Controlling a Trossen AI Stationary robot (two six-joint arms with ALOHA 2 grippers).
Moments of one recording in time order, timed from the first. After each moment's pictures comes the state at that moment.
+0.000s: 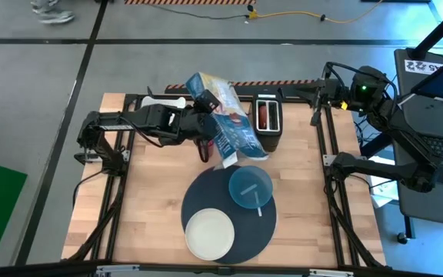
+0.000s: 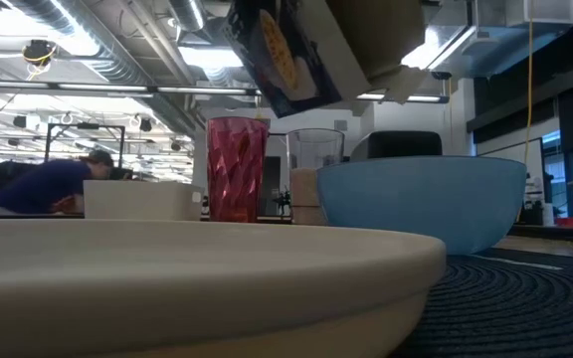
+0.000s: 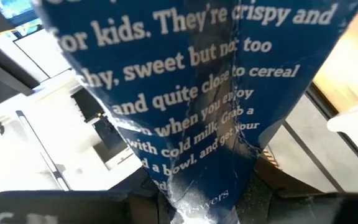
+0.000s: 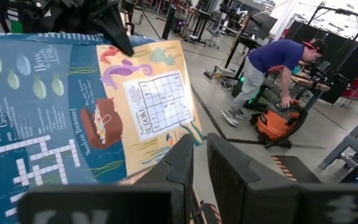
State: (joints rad) left arm -0.05 1.70 1.96 -1.16 -1.02 1.19; right arm -0.68 0.86 1.18 -0.45 -0.40 -0.40
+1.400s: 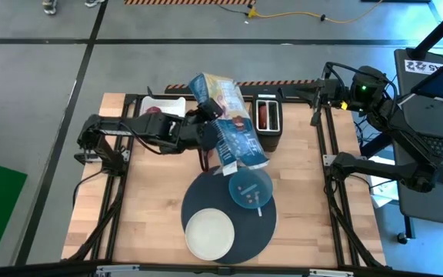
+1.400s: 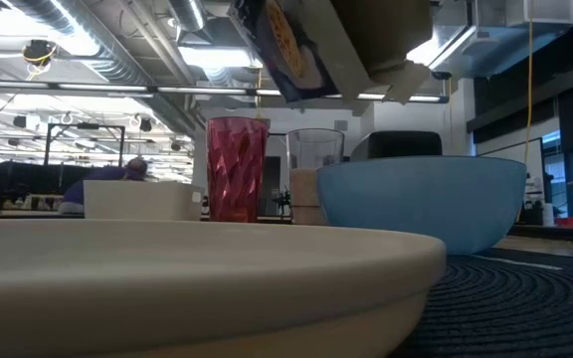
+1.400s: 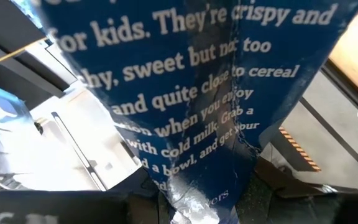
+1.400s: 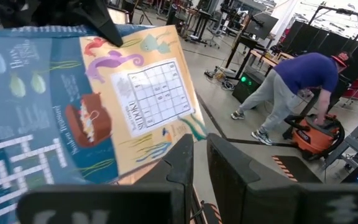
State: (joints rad) left arm -0.12 1.72 1.96 -1.10 -1.11 1.30; right arm -0.68 0.86 1.18 -0.45 -0.41 -0.40
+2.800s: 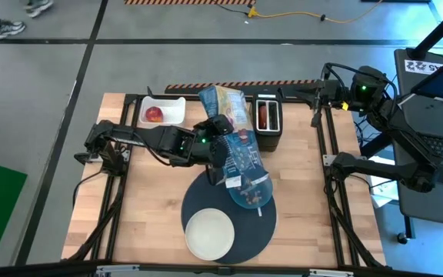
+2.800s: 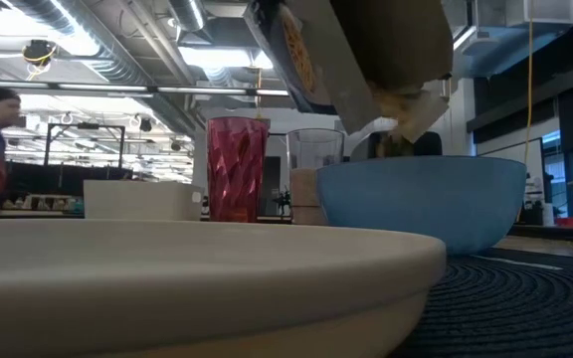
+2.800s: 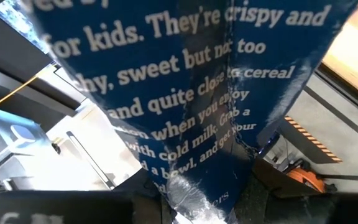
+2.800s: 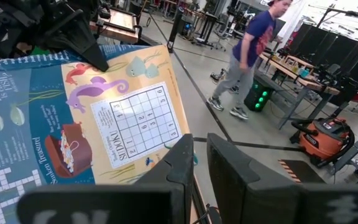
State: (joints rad) left arm -0.18 1.80 1.96 -1.08 -1.14 1.34; right arm -0.68 0.86 1.18 -0.45 -0.44 -0.40
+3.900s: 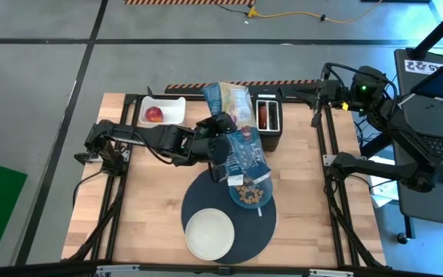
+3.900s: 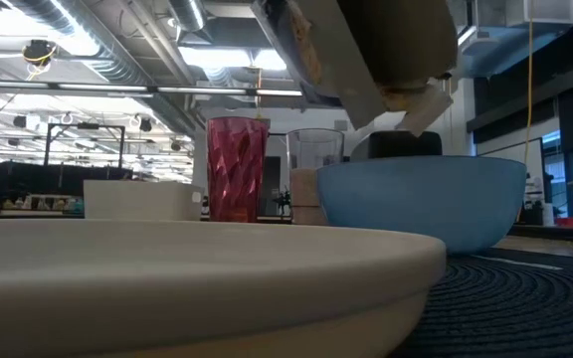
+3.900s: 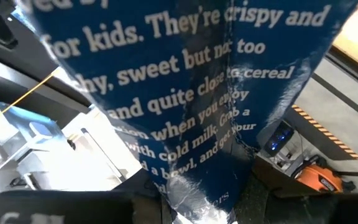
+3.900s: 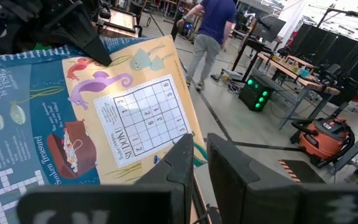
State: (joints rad) left arm -0.17 1.80 1.96 -0.97 -1.16 1.47; right arm -0.68 0.86 1.18 -0.45 -0.44 -0.40
